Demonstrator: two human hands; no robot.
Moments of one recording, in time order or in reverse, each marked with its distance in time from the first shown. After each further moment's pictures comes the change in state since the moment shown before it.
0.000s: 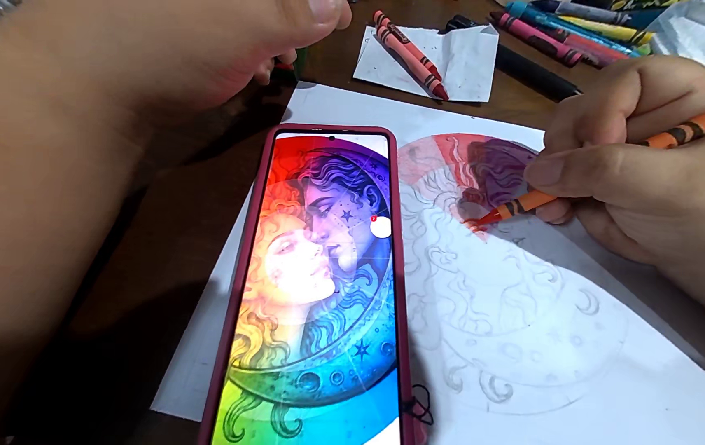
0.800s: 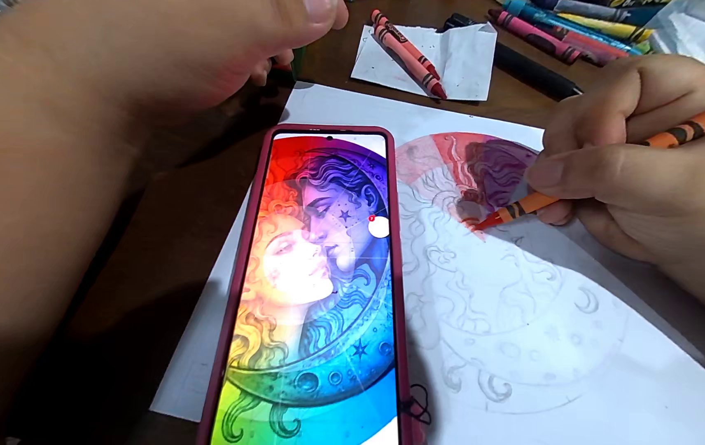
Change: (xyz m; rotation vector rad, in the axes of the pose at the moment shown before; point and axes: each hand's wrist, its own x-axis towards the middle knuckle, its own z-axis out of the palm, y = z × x) left_hand 0.000 0.002 0.000 -0.006 0.001 -0.009; right_hand 0.000 0.002 -0.002 0.007 -0.022 -0.037
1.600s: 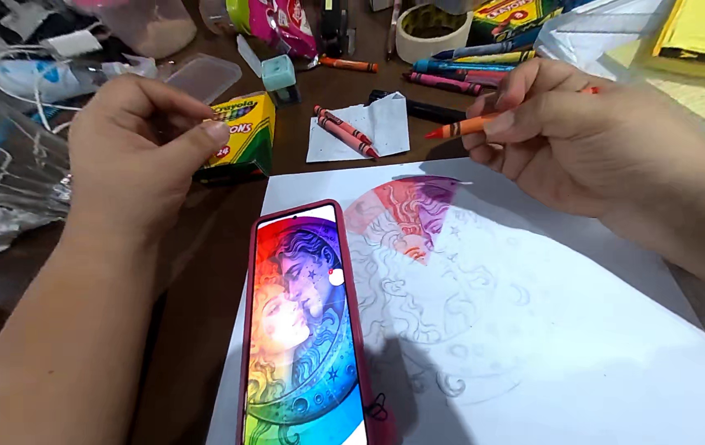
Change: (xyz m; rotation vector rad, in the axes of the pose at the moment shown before) left_hand -0.009 -0.004 -0.023 0.125 0.246 0.014; right_hand 0.009 -0.011 -0.019 0.436 0.270 0.241
